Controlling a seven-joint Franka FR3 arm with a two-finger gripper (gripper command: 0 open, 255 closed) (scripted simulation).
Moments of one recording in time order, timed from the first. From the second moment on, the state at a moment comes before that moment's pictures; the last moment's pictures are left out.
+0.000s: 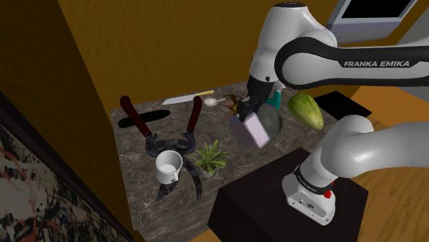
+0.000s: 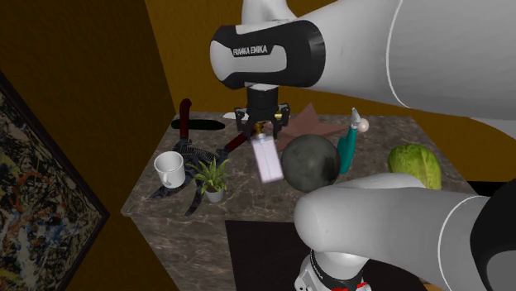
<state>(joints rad) 0.01 -0.82 0.29 -2.69 0.21 1.90 0.24</state>
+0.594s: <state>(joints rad) 0.00 -0.83 0.27 -2.58 0.19 1.78 0.24</state>
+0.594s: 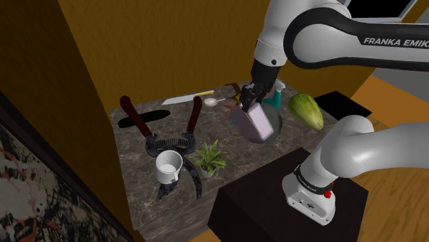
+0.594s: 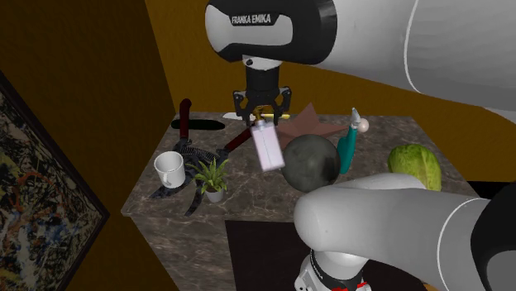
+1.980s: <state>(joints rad) -0.02 -0.78 0.23 -2.27 0.15 1.52 0.25</state>
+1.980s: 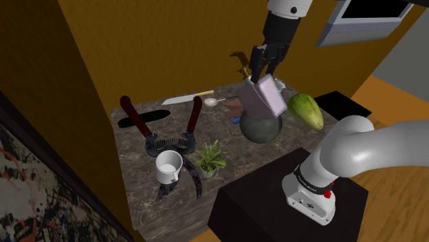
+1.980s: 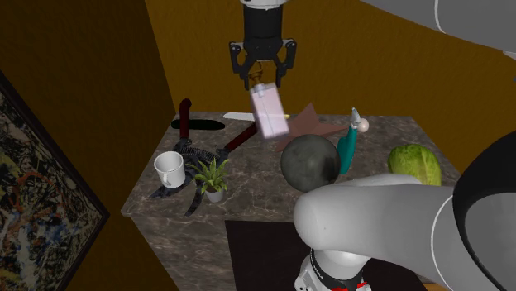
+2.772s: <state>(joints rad) -0.06 -0.76 0.10 -2.19 0.06 1.46 0.11</state>
